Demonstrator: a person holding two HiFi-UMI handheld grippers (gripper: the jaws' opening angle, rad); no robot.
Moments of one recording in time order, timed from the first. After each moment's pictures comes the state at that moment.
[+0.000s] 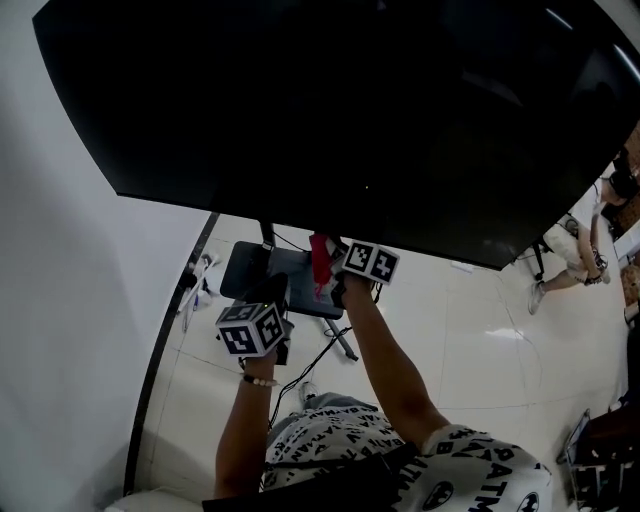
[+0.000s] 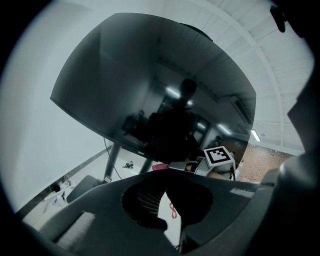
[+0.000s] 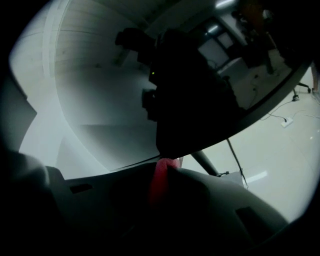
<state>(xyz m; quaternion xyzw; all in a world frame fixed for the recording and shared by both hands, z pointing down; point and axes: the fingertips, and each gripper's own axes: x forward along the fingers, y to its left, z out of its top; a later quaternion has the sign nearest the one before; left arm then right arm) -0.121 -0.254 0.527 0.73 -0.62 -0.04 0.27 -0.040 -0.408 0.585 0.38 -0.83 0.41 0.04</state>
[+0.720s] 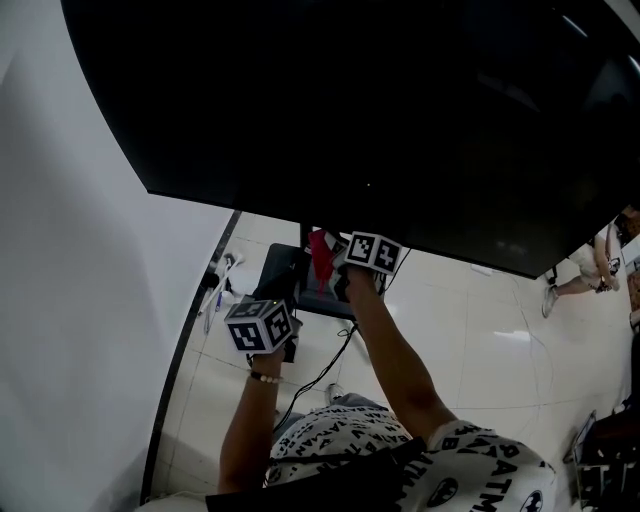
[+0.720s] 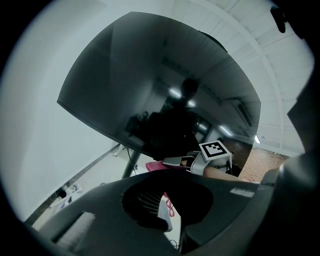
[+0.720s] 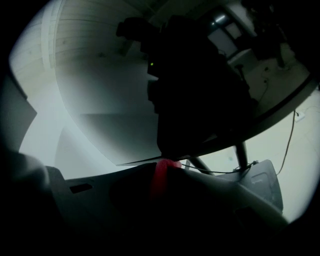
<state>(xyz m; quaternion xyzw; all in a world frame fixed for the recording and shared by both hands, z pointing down) -0.240 -0.255 0.539 0.73 -0.62 -0.05 0.28 -0.185 -0.404 0.591 0.34 -0.84 0.42 0.07</state>
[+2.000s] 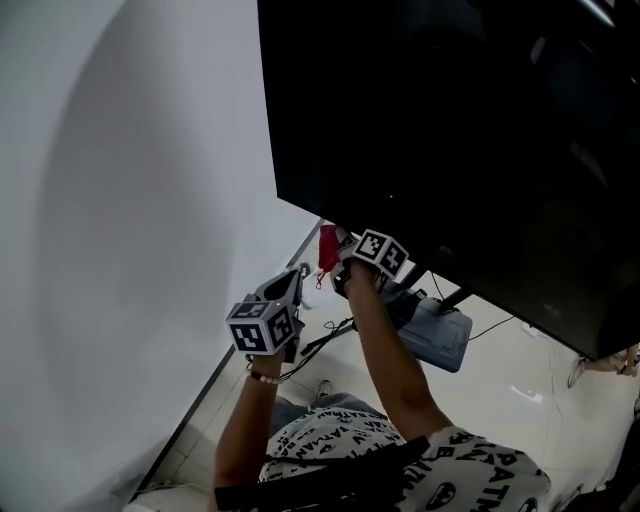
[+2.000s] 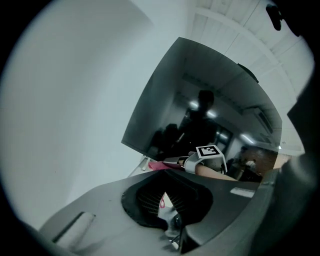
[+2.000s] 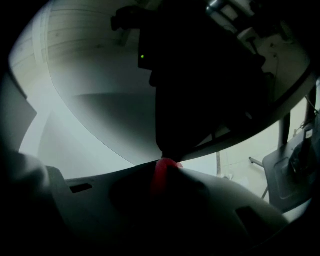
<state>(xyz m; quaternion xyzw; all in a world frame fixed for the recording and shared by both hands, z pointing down) -0.557 -0.208 0.542 0.66 -0.70 -0.08 0.26 -0.531 -0.396 0.605 0.30 -0.83 0.47 0.05</state>
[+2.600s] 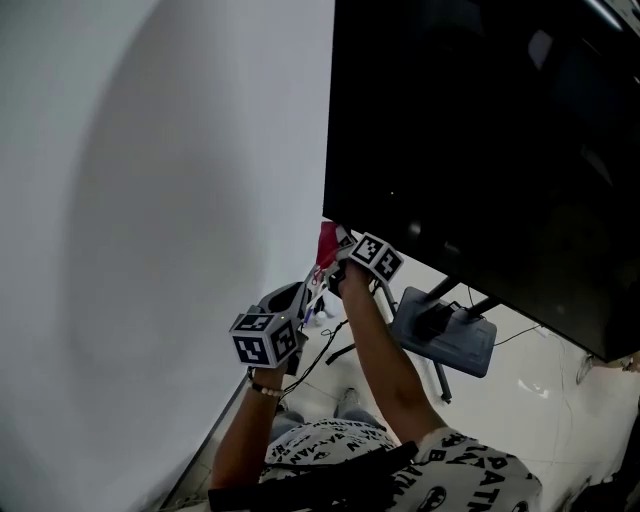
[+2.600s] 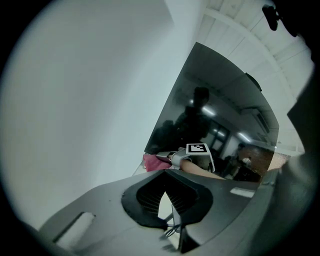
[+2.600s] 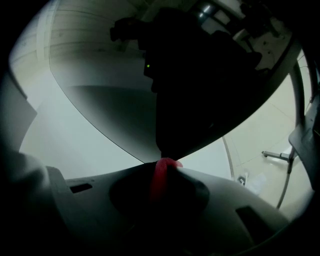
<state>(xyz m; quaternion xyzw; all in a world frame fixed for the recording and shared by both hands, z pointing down) -0.657 -0.189 0.559 0.68 -0.68 -0.07 0.27 -0.653 -0.398 0.624 0.33 -0.82 0.47 -0.01</state>
